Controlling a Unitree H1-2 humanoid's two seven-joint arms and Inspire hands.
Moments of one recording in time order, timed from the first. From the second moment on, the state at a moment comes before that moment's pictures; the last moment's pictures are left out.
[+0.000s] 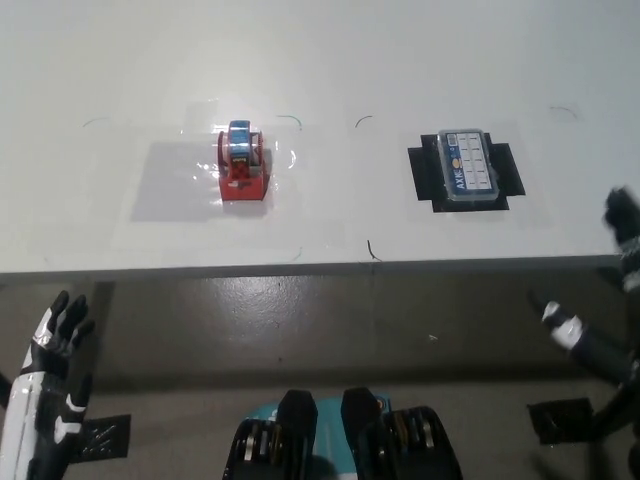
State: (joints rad) left_arm 0.15 0.17 0.13 -0.21 -0.01 -0.42 -0.03; right_arm -0.10 -0.12 -0.08 -0.26 -0.05 -0.30 0.00
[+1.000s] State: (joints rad) left_arm 0.12 0.17 0.11 -0.24 -0.05 -0.43 -0.06; right_arm -0.93 -0.22 -0.14 0.95 -0.01 -0.30 -0.03
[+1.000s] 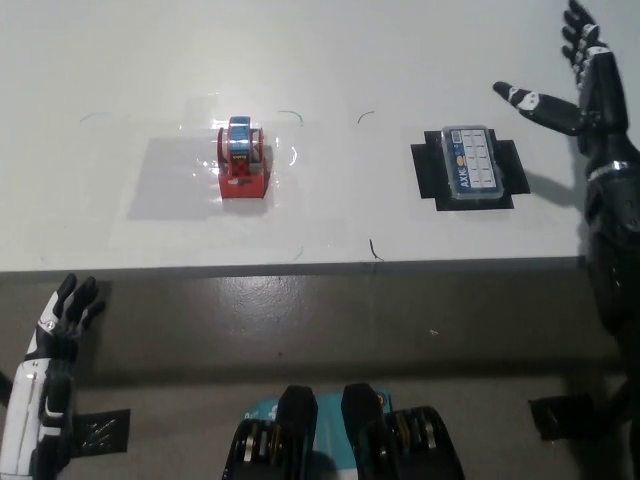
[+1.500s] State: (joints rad) left_arm 0.12 0.17 0.12 -0.24 -0.07 -0.43 -0.08; right_arm -1.11 -0.21 -0.21 1.41 0.05 -0.31 -0.03
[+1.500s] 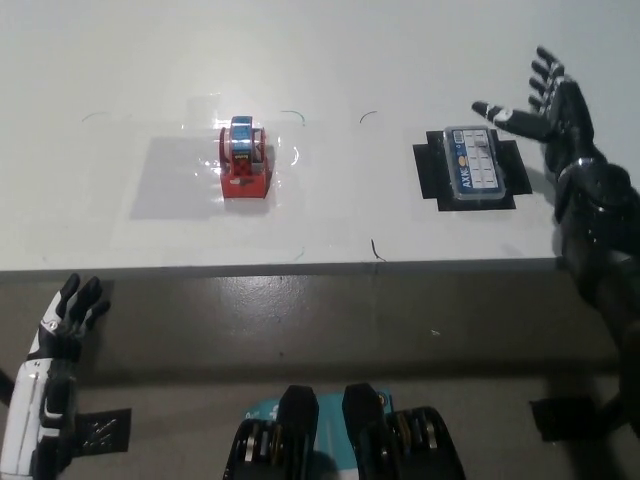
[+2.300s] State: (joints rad) left_arm 0.11 0.18 0.12 -0.27 -0.08 -0.43 -0.08; right_arm -1.03 -0.15 -0.25 1.43 0.12 -0.33 -0.05
